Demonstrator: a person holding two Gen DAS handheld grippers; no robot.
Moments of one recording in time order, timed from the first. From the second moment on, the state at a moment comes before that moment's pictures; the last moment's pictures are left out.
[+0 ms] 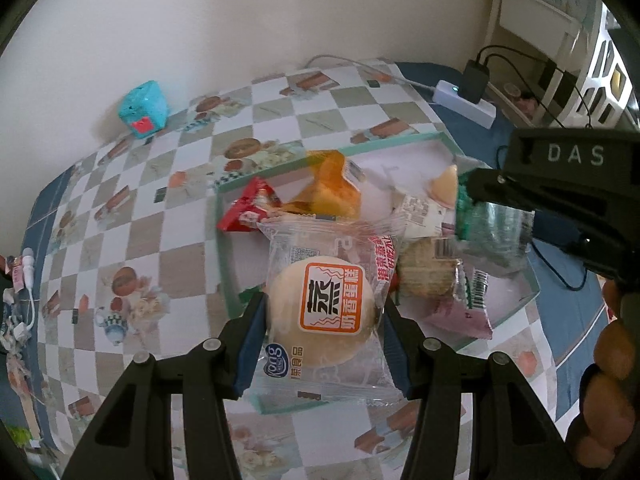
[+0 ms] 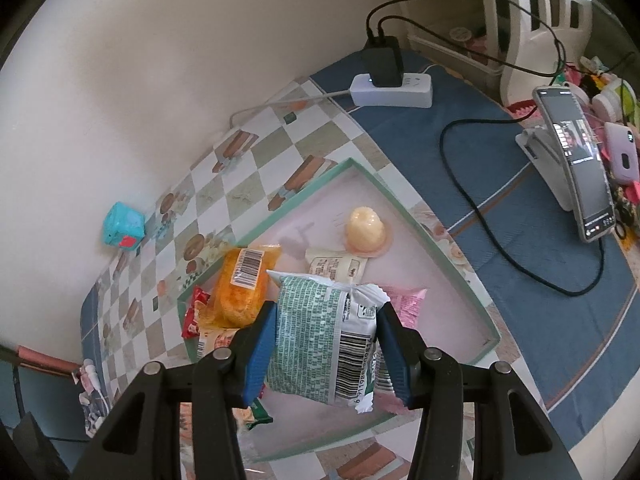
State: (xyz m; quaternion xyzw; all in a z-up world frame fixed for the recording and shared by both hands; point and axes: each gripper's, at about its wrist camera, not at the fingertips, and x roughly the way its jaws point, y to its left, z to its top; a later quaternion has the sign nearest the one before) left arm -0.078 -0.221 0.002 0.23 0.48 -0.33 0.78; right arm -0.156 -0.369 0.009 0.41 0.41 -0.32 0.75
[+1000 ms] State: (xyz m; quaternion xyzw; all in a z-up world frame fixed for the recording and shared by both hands) left arm -0.071 -0.228 -0.004 0.22 0.49 -0.32 0.78; right arm -0.146 -0.367 -0.005 0.41 0.42 -0.31 0.75
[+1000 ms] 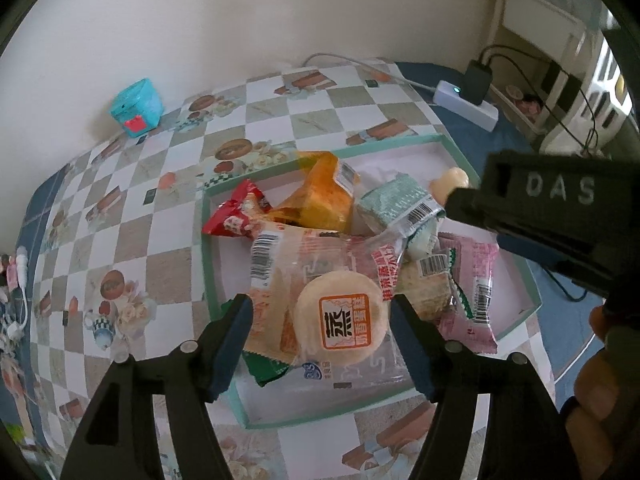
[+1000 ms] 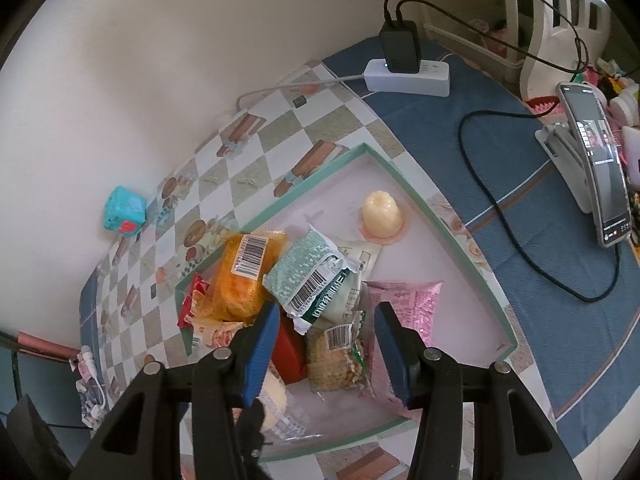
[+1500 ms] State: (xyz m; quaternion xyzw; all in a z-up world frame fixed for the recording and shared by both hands) left arm -0.026 -0.172 0.011 0.11 0.52 -0.28 0.80; right arm -0.137 -0.341 -0.007 0.36 0.45 -0.31 0.75
